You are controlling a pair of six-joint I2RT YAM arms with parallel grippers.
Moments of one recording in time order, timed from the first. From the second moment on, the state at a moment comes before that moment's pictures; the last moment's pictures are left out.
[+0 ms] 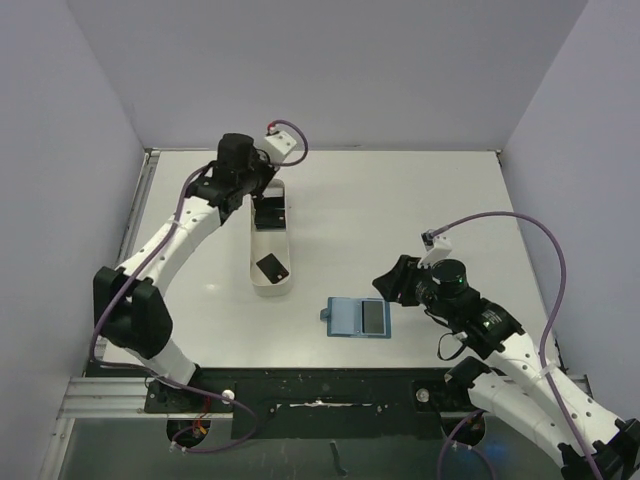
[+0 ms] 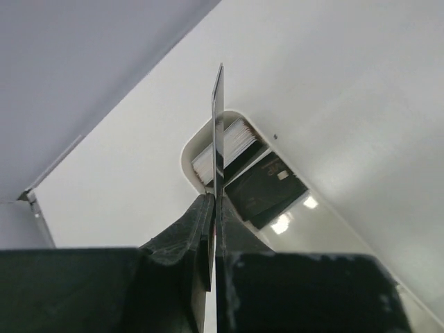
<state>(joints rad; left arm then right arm) -0.41 1.67 1.49 -0.36 -0.04 0.47 0.61 0.68 0.60 -0.43 0.00 0.63</state>
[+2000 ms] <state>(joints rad) -0.57 1.06 0.35 0.86 0.77 -1.25 0.62 0.83 0.60 0.19 -0.39 0.90</state>
